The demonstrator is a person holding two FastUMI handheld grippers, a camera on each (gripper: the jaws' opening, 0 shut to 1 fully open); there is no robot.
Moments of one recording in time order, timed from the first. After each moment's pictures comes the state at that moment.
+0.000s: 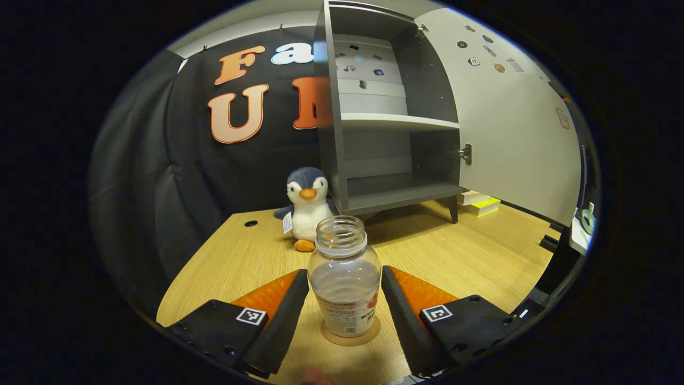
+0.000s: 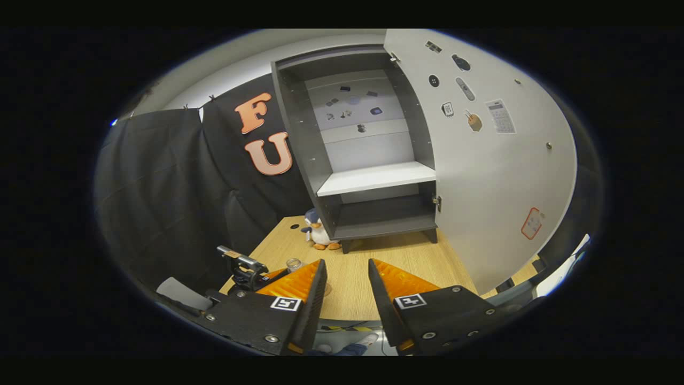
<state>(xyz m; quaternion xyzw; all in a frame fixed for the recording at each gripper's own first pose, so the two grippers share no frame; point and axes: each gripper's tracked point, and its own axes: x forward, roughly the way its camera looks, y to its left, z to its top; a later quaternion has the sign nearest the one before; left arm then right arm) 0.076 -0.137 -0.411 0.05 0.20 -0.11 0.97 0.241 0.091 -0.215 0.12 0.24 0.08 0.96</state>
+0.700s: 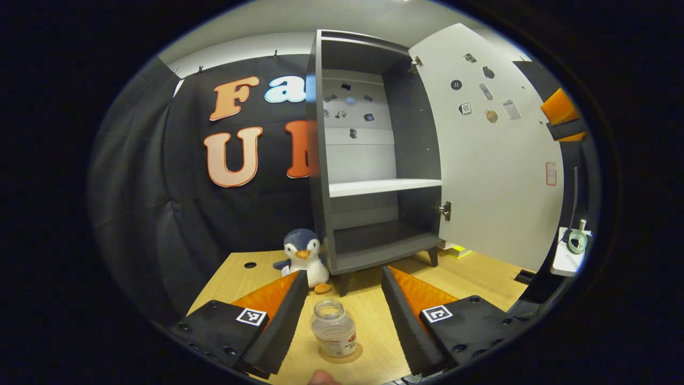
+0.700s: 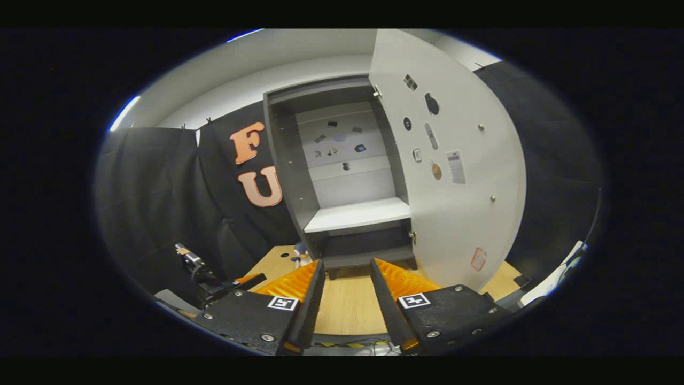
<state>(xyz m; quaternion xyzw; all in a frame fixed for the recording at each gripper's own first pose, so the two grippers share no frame) 0.085 -0.166 -0.270 0.03 0.12 -0.15 0.98 0.231 0.022 -0.127 0.11 0.13 0.03 0.99</state>
